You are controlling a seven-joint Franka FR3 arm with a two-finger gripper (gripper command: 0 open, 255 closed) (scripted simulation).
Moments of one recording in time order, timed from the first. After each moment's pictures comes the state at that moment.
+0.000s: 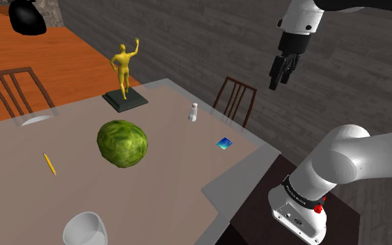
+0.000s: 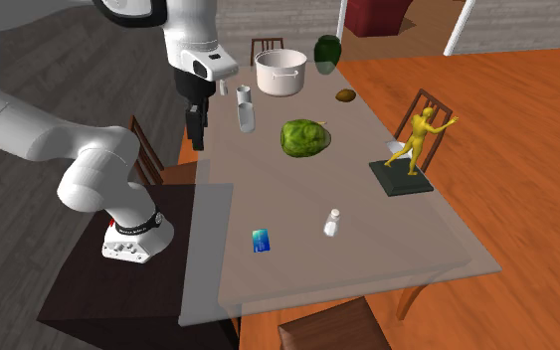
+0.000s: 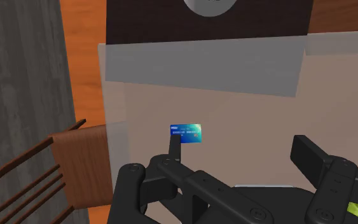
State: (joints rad) arm 0.01 -0.83 0.02 -2.41 -0.01 1.43 -0.07
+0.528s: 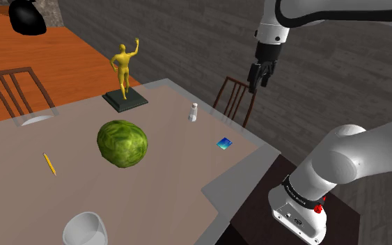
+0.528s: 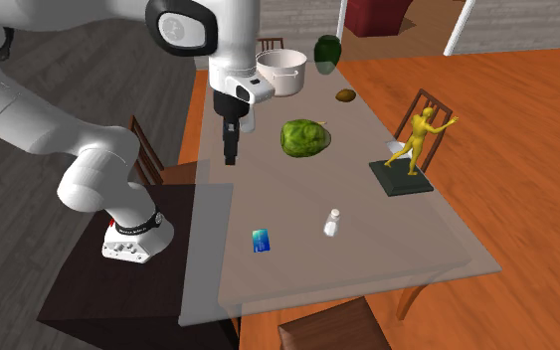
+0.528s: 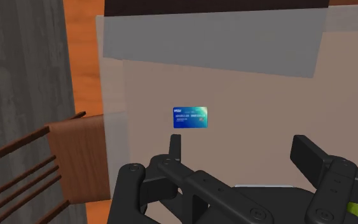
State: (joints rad) arm 0.01 -0.63 0.03 -2.40 -0.03 1.61 -0.06
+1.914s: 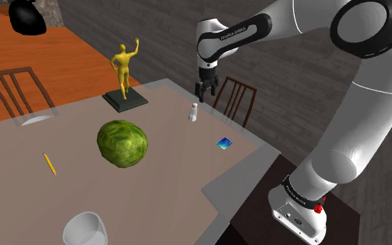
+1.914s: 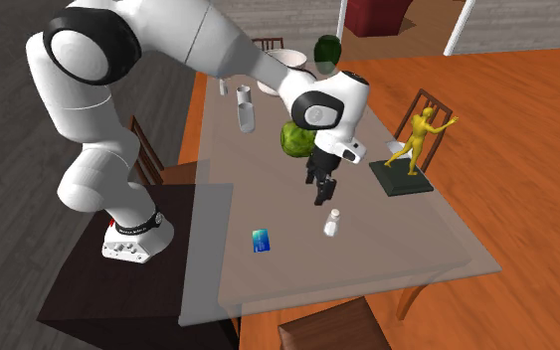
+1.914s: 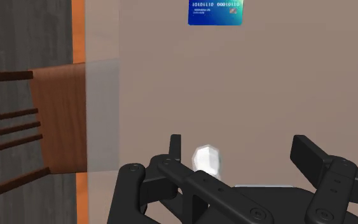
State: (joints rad) arm 0.01 0.21 0.06 -1.98 -0.13 1.97 -0.02
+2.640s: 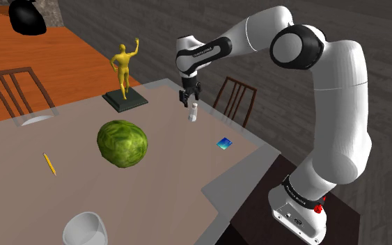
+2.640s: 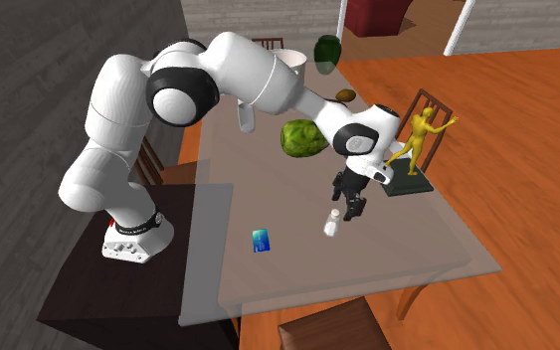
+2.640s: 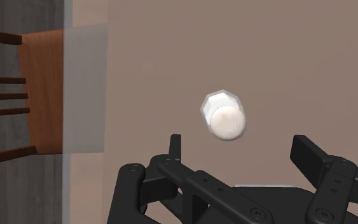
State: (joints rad) arm 0.04 0.62 0.05 -1.57 -0.18 1.95 -0.01
